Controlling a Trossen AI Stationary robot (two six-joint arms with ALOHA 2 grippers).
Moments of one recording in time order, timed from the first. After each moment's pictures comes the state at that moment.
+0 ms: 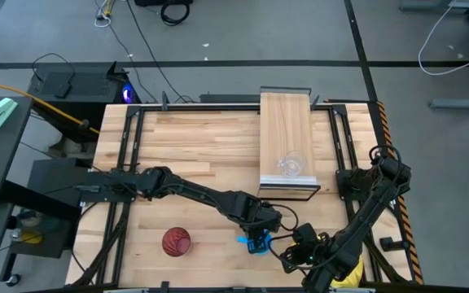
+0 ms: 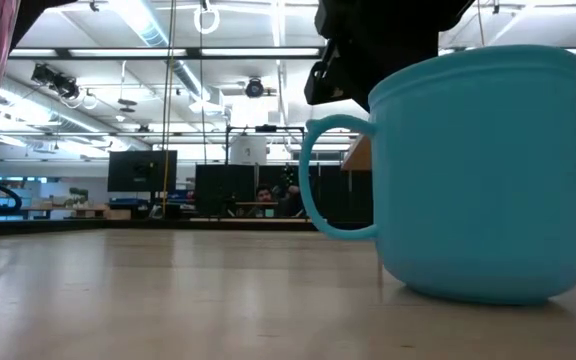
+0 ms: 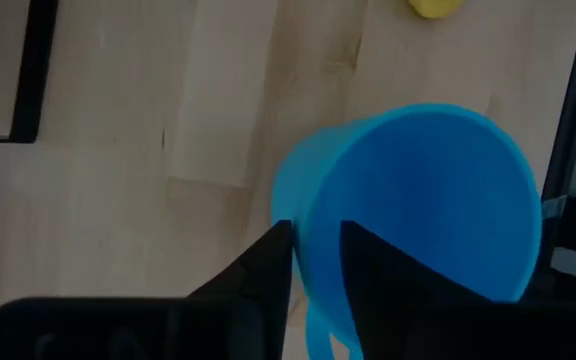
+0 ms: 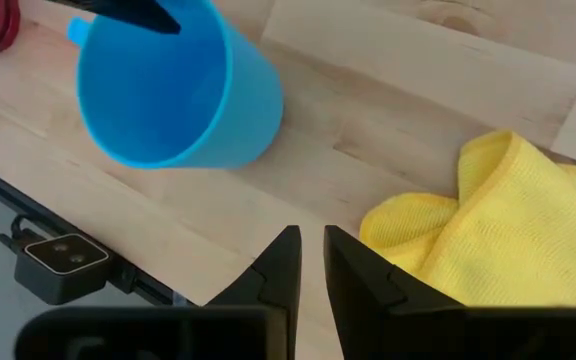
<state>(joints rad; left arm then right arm) -0.31 2.41 2.29 -1.07 0.04 -0.51 0.91 1.84 1.45 -1.07 0.42 2.11</state>
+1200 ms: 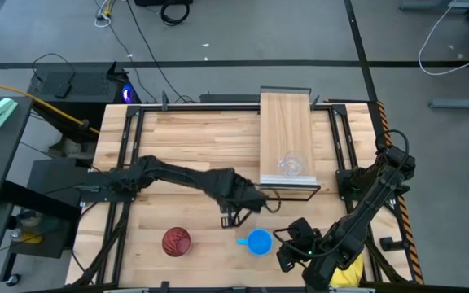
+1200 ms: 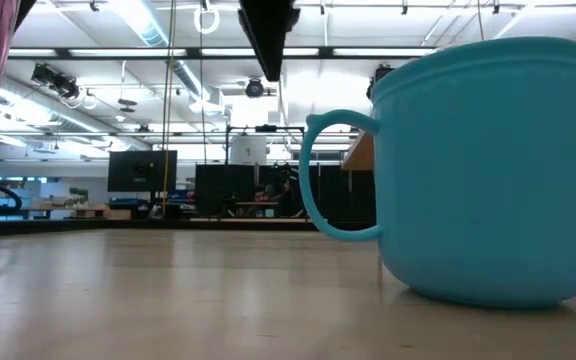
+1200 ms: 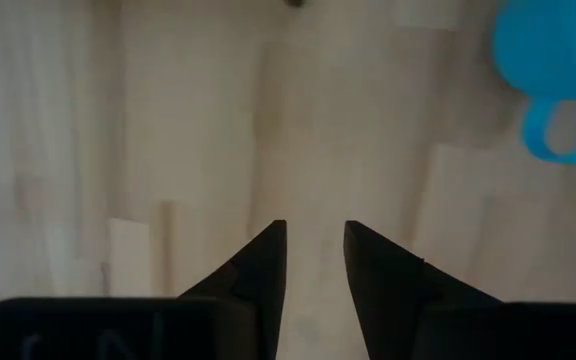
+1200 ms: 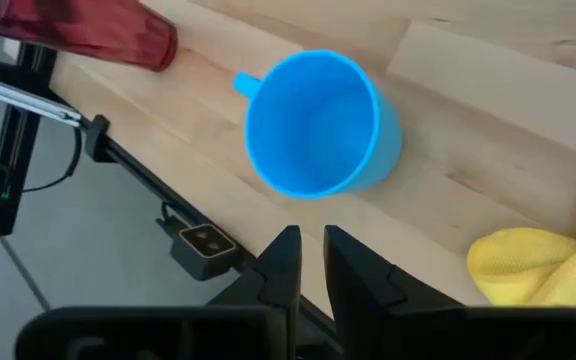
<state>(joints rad) -0.24 2.24 2.34 -1.57 -0.17 -0.33 0.87 1.73 1.45 -0.91 0.49 1.93</state>
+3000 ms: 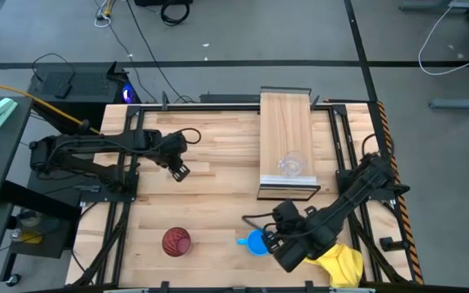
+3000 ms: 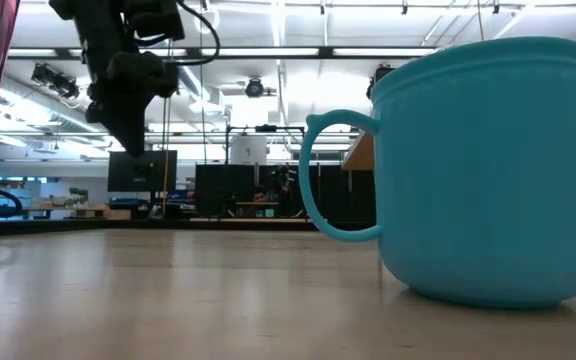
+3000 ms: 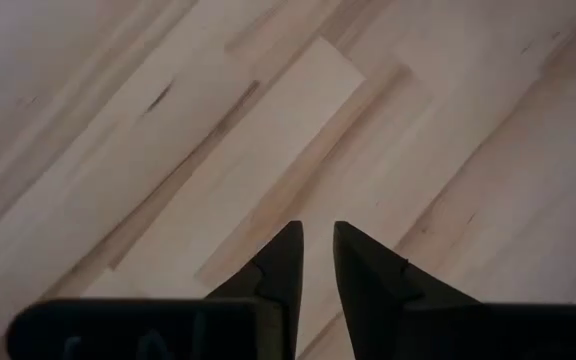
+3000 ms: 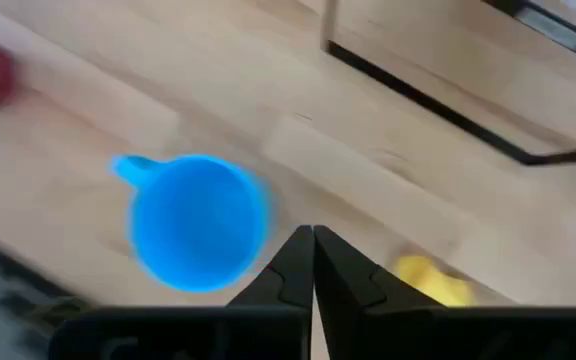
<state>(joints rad) 0.19 1.18 0.86 -0.88 -0.07 -0.52 0.69 1.93 1.89 -1.52 0.34 1.78</state>
